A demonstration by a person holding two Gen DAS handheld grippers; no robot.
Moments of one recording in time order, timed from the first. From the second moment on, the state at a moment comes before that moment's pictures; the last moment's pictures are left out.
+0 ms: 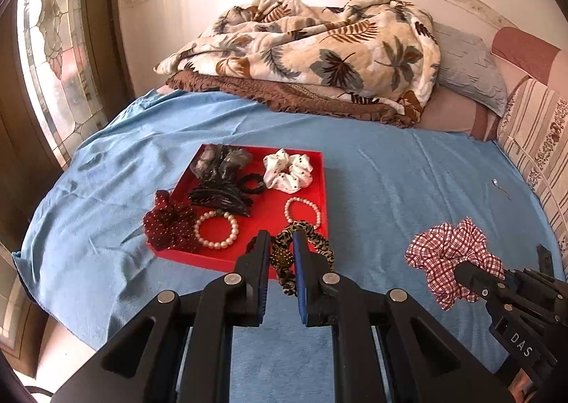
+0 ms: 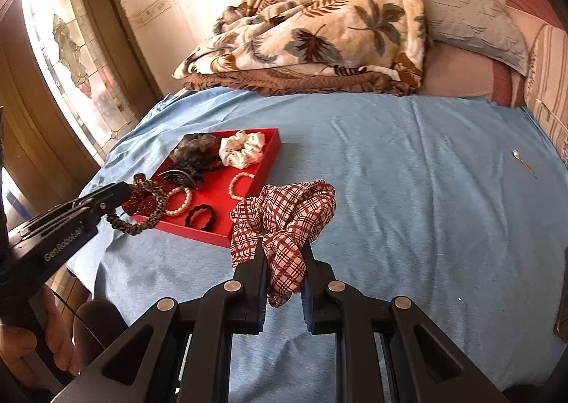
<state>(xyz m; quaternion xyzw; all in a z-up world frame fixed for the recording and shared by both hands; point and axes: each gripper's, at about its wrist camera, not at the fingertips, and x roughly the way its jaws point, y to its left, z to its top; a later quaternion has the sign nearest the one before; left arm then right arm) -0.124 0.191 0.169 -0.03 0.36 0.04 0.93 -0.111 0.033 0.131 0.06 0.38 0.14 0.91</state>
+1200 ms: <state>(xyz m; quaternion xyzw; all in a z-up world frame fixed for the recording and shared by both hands) -0.100 0.263 0.120 -0.07 0.40 0.09 0.91 -0.065 0.105 0.114 0.04 0.41 0.20 0.89</state>
